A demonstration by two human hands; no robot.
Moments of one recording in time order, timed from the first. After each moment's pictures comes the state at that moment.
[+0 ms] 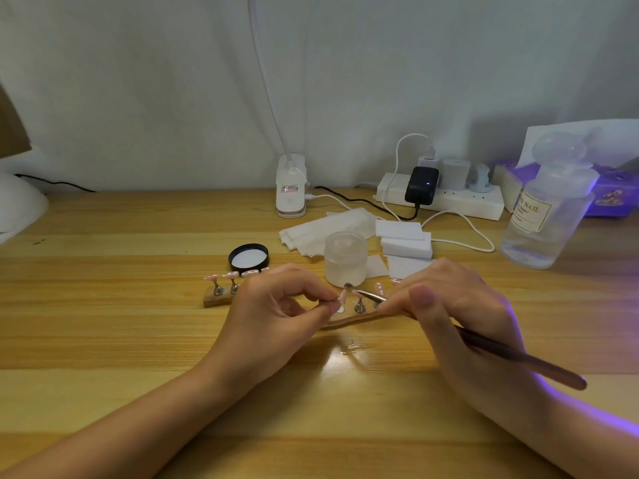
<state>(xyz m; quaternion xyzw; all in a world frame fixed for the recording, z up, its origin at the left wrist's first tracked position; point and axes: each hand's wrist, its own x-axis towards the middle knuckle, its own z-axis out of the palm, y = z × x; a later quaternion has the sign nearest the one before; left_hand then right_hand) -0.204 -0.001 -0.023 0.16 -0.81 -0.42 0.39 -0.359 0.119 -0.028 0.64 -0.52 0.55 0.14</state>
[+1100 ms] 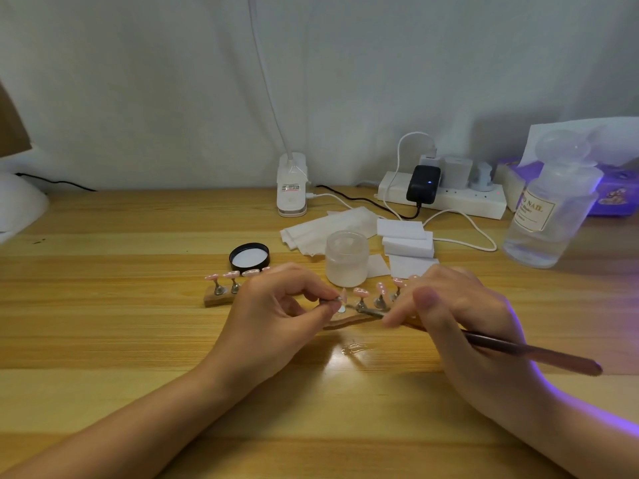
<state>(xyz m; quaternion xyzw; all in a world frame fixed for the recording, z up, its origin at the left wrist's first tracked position) -0.203 0.001 -0.021 0.17 -0.81 -0.41 0.38 -0.356 0.122 -0.026 0.64 -0.54 0.55 0.09</state>
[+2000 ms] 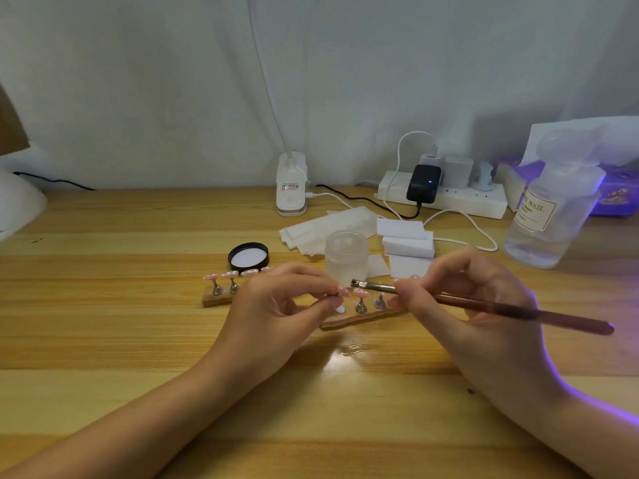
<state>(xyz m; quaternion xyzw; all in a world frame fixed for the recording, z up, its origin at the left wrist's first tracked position) -0.205 0.001 -0.018 0.15 -0.82 -0.40 0.38 -0.354 0.126 -0.016 0.52 -0.55 0.65 -0.06</state>
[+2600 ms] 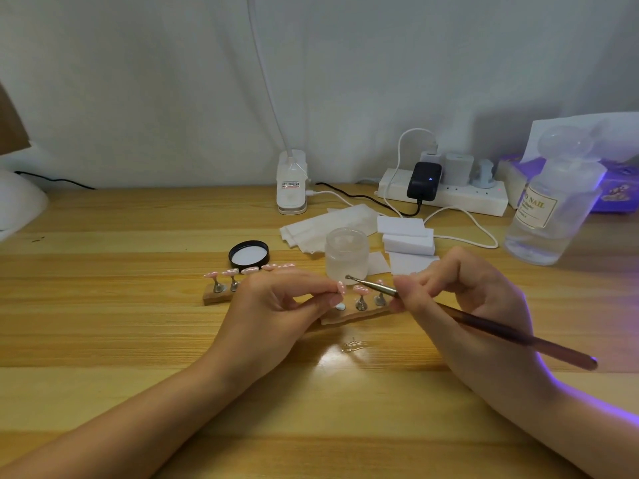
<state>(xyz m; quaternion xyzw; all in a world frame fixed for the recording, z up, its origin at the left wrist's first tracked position) -0.207 -0.001 -0.021 0.14 -0.82 -0.38 0.40 -0.353 0.123 -0.019 0.55 -0.55 0.63 -0.03</state>
